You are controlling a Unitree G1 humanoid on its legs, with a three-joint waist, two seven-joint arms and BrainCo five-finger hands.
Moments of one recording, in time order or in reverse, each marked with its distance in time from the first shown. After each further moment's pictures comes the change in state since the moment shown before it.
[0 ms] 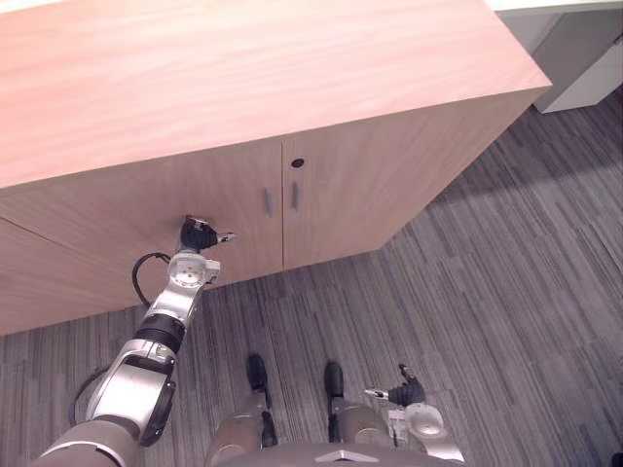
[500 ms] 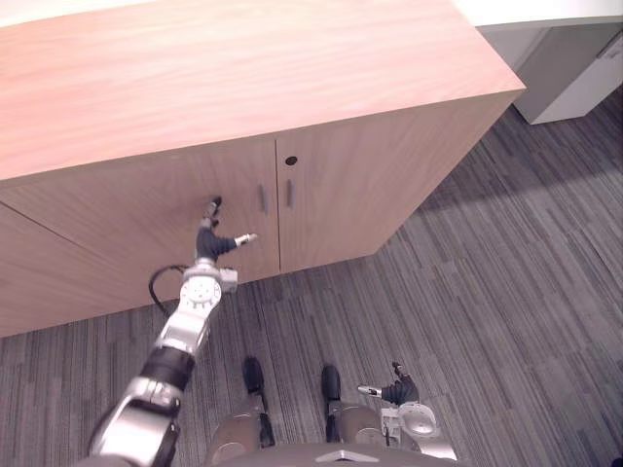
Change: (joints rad) left arm 0.327 -0.114 -0.002 -0.426 -0.071 -0.072 -0.040; right arm -0.004 0.009 -0.012 0.003 -0.001 0.008 -0.009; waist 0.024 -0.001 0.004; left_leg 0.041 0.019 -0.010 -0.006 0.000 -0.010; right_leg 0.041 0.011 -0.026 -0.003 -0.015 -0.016
